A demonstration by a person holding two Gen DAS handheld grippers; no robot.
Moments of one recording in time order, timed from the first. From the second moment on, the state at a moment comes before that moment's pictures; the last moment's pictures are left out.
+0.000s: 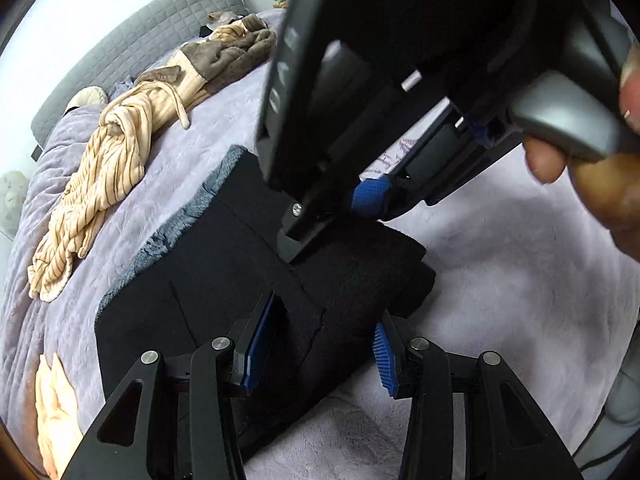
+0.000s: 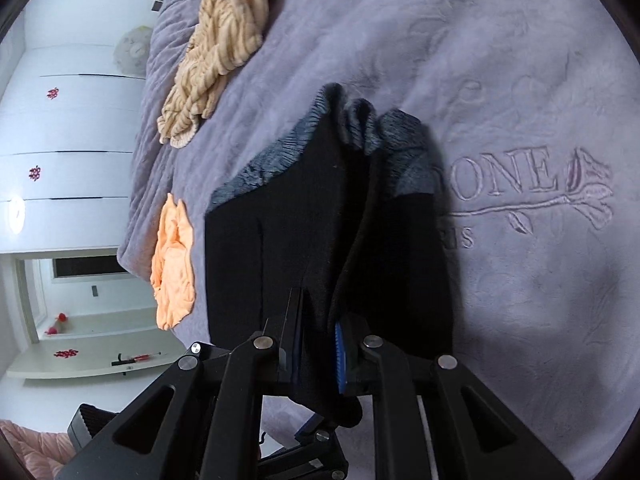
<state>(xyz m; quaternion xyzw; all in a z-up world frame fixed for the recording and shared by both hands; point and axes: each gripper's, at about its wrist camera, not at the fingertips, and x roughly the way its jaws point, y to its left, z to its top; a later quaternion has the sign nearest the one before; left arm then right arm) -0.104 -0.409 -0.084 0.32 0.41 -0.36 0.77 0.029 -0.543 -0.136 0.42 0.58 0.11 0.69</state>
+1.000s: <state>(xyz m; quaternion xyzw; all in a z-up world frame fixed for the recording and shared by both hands) 0.036 -0.237 -0.088 0.12 0.59 -0.19 0.77 -0.003 -0.495 -0.104 0.32 0.61 -0.01 0.72</state>
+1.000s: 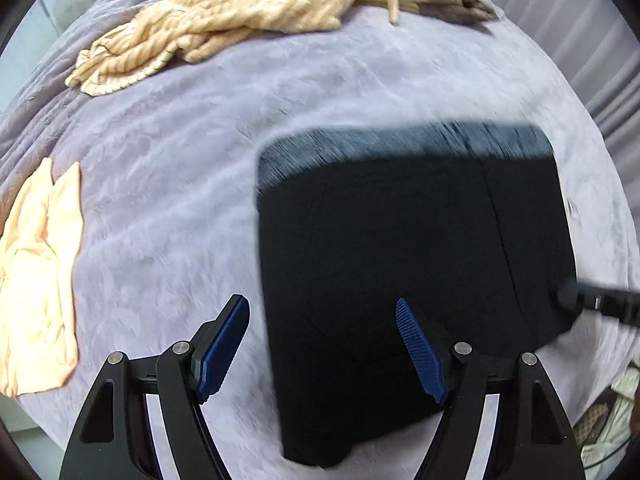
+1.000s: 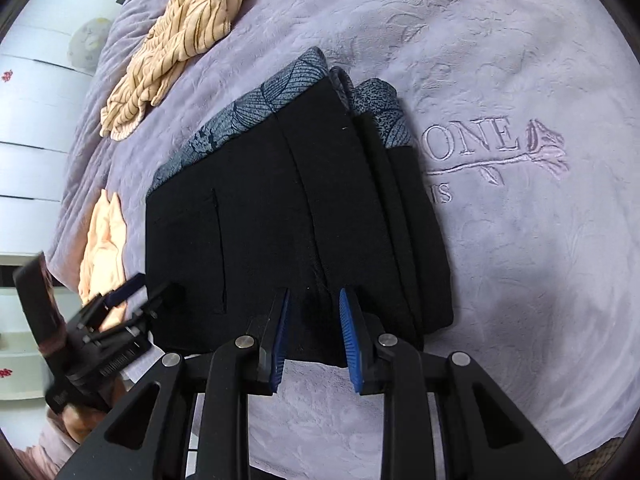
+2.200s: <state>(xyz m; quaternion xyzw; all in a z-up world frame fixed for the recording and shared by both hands) 0.093 -0.222 -0.123 0.11 0.62 -0.14 0.76 -0.007 -0.500 -0.090 0.28 0.61 0.00 0.74</state>
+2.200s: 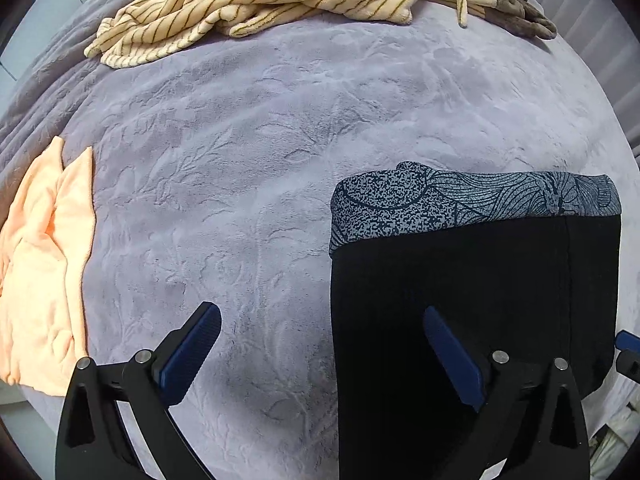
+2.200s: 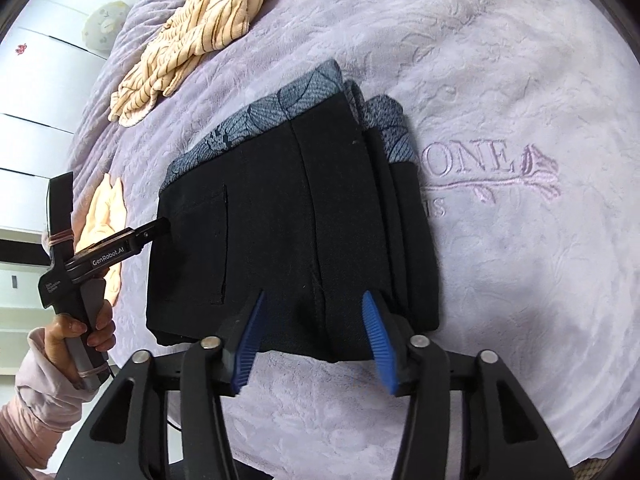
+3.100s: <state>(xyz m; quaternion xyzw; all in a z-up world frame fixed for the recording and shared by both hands) 0.088 -0.219 -0.144 0.02 0.69 -0.26 0.68 0.005 -0.539 -0.132 0.32 0.63 0.01 0.70</state>
